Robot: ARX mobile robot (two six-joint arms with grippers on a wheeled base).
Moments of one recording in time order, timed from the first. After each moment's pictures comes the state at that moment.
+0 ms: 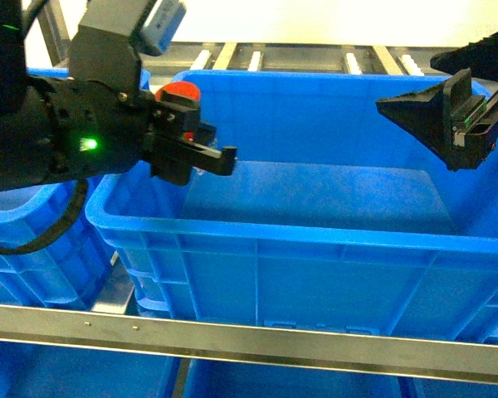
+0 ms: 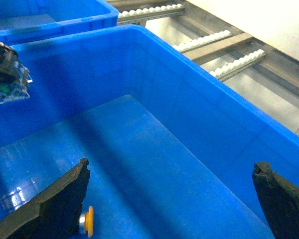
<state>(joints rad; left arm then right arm) -0.33 1.71 0.78 0.65 0.09 0.13 0.07 1.74 0.93 0.58 -0.63 -0.41</state>
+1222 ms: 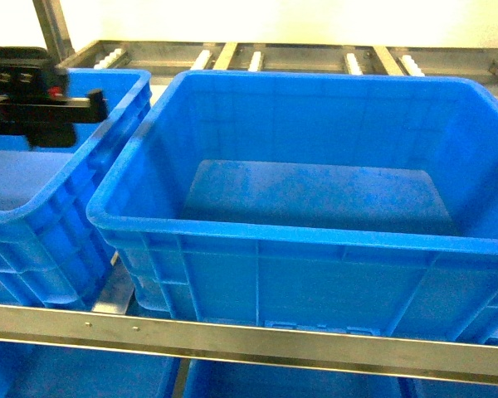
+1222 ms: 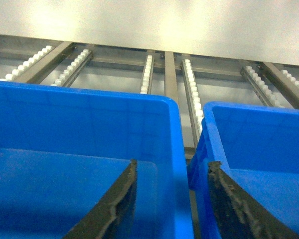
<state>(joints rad) -0.25 1.57 0.48 1.10 -0.28 0.02 0.07 1.55 0.54 1.02 0.08 -0.05</state>
